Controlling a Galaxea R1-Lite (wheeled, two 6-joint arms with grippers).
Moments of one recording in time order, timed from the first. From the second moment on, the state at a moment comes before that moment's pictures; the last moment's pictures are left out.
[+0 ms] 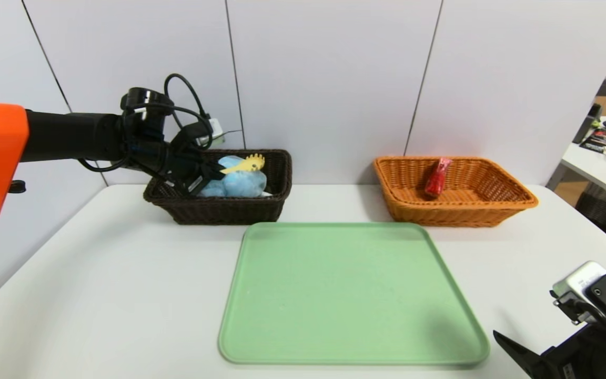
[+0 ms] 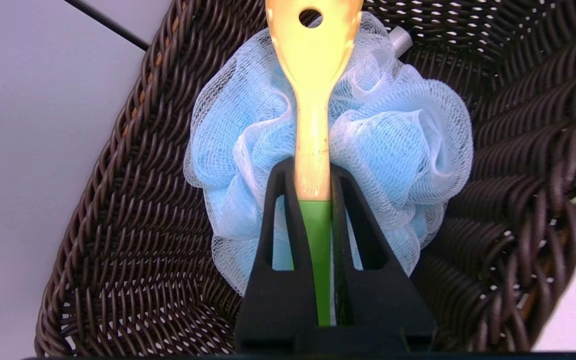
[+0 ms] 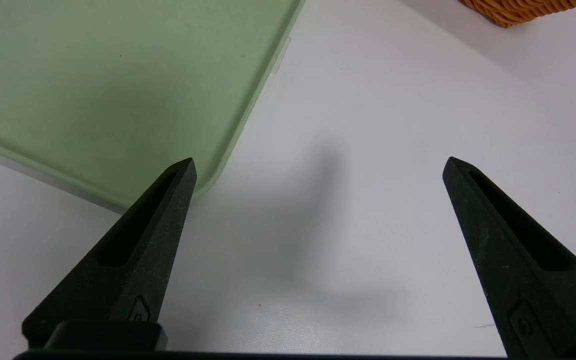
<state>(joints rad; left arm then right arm) -0.11 2.14 -1.79 0.26 -0.50 0.92 0.42 1.14 -0.21 -0.39 -0.25 -0.26</state>
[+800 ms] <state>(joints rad) -0.10 2.10 -1.79 0.27 -0.50 0.92 0.43 1.12 -0.19 -0.39 -0.25 -0.27</state>
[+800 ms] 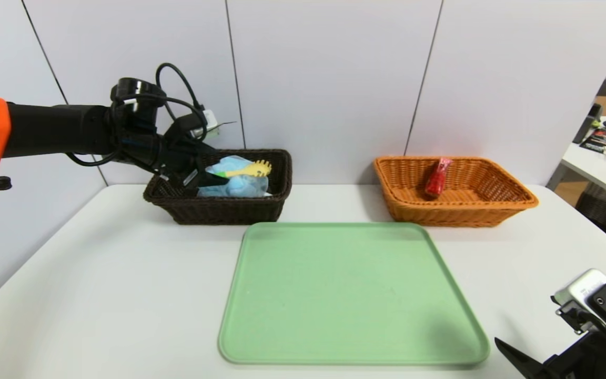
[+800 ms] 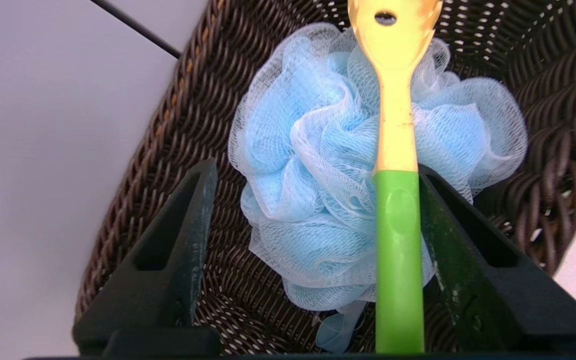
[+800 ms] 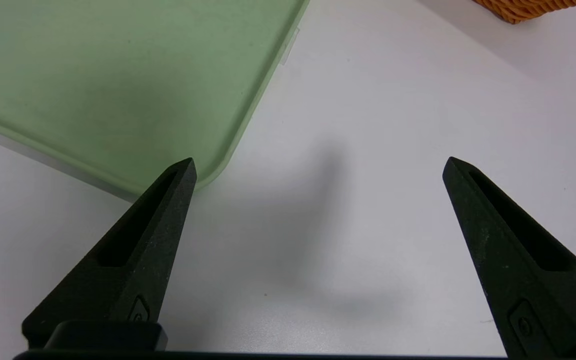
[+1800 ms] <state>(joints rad) -0.11 1.93 -1.71 0.30 -0.51 0.92 0.44 1.04 -0.17 -0.38 -0.25 -0.30</state>
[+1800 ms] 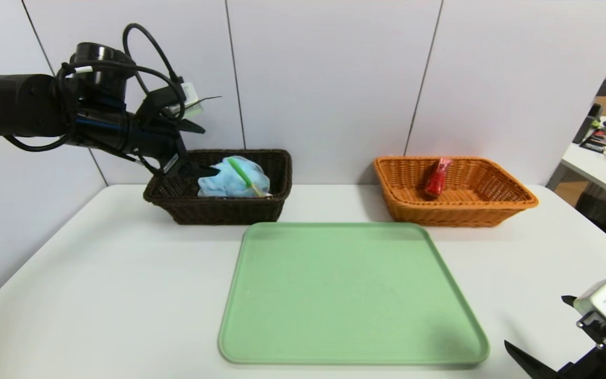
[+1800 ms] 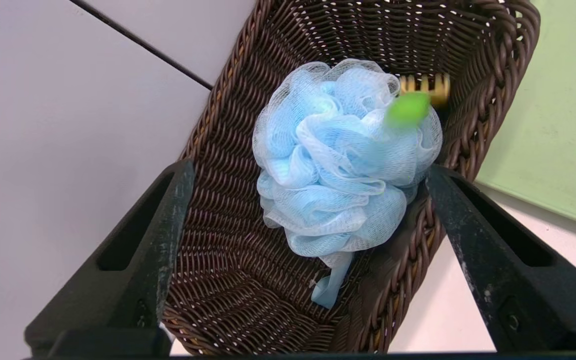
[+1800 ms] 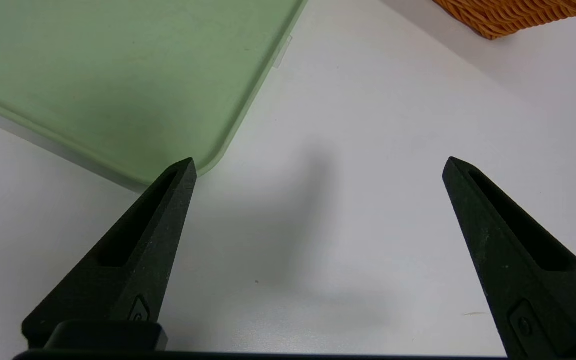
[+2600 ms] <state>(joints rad) -0.13 1.77 -1.59 0.33 -0.55 0.91 0.44 1.03 -0.15 -0.39 -0.25 -0.30</state>
